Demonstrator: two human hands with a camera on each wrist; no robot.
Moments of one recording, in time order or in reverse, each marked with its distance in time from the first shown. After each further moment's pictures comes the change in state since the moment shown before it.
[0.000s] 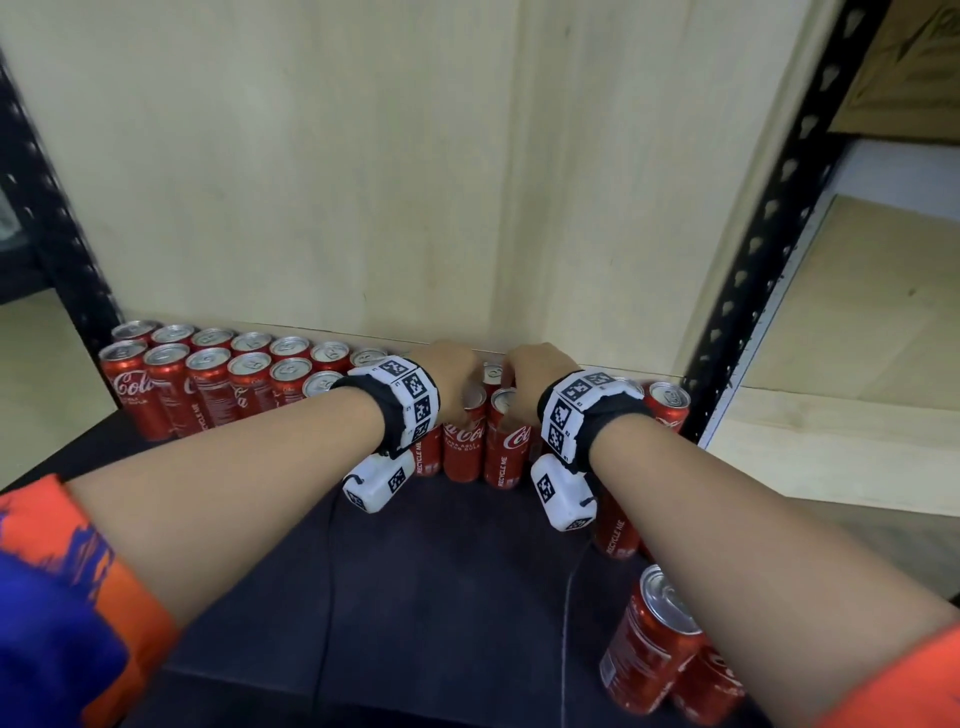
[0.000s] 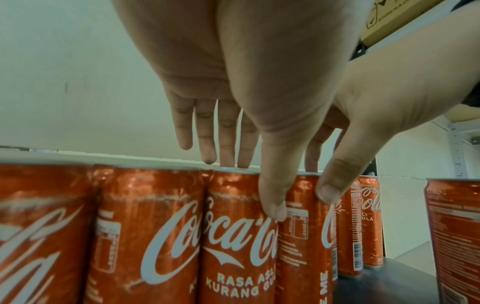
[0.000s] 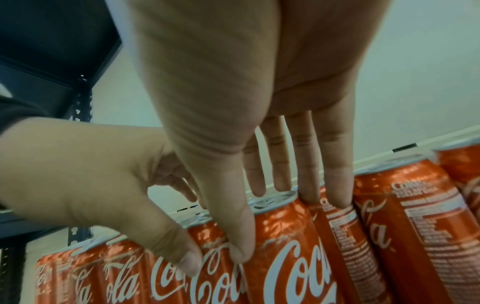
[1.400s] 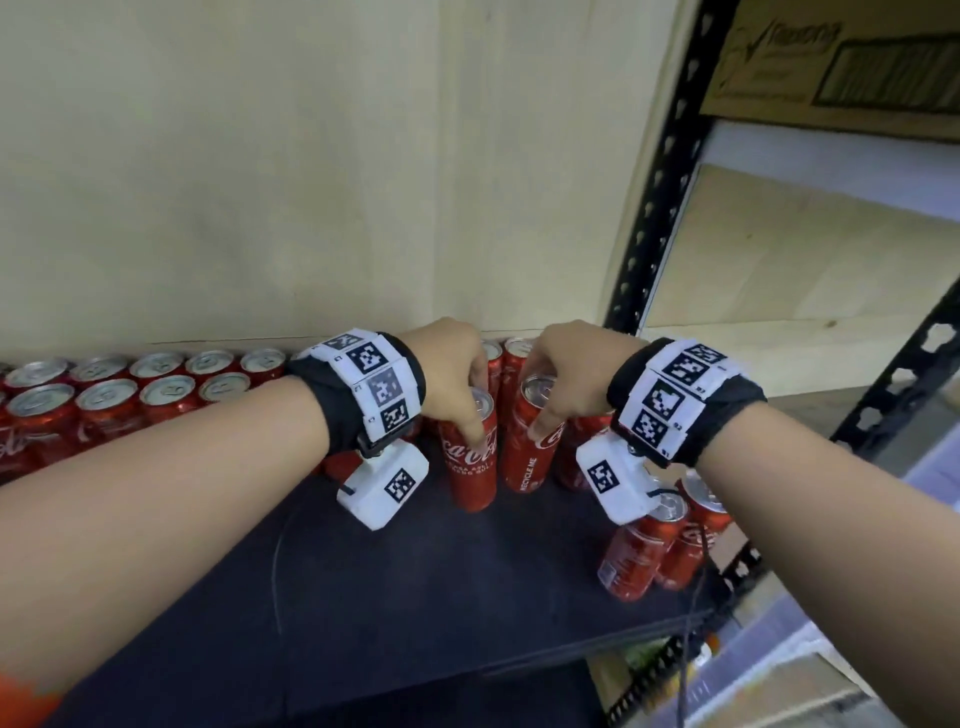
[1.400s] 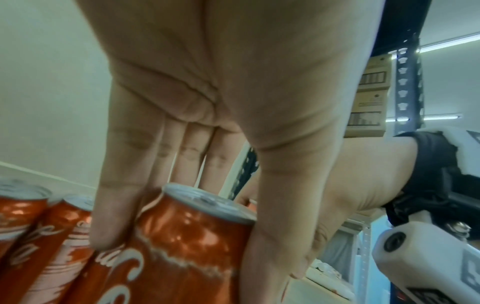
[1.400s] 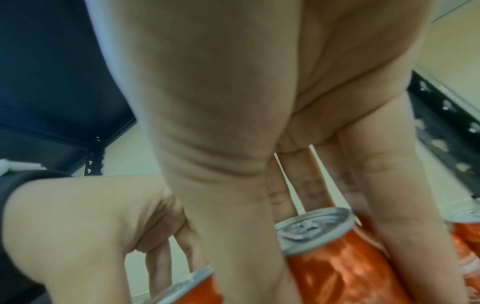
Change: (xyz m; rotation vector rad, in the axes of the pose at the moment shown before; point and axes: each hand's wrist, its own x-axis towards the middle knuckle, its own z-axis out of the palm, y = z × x) left_hand -0.064 0.012 -0.047 -0.198 -0.102 0.379; right_hand -0.113 -0.025 -0.057 -0.120 -0.133 0.219
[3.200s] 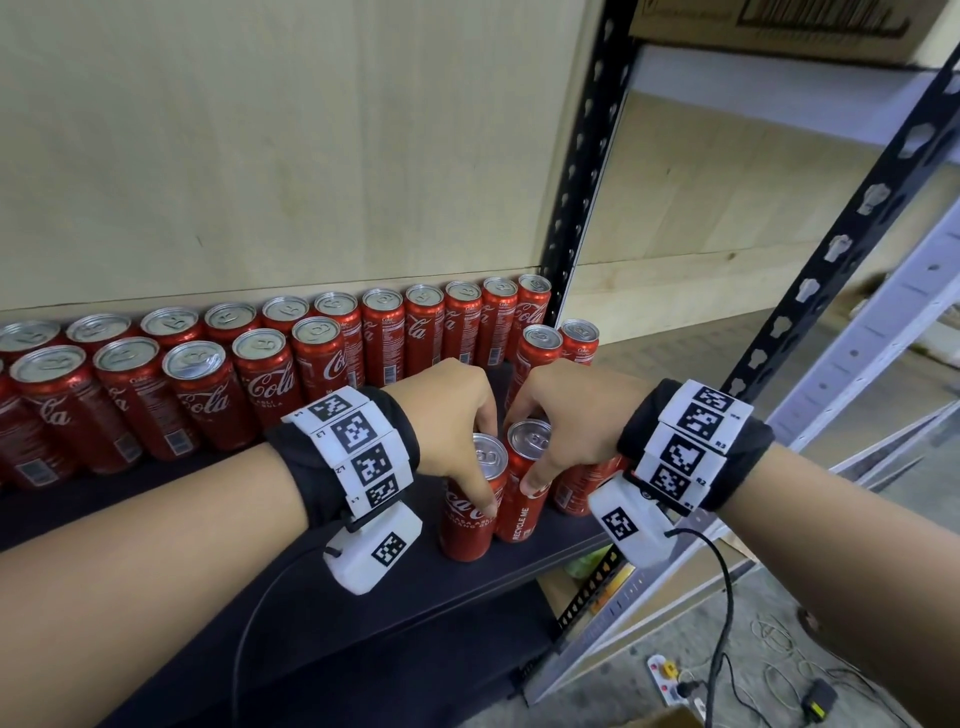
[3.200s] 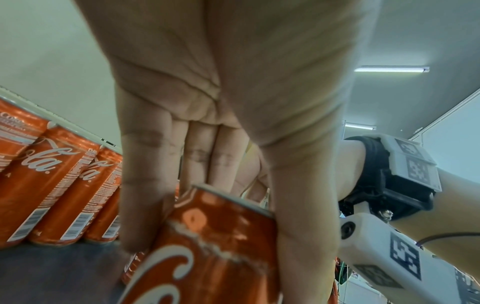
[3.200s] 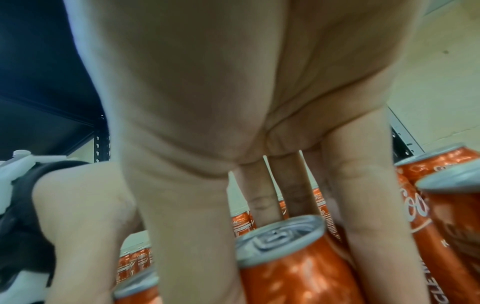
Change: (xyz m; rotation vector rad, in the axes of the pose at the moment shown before) left_hand -0.034 0.027 0.069 -0.086 -0.157 0.334; right_hand -0.064 0.004 0.067 0.026 -0.142 -0.060
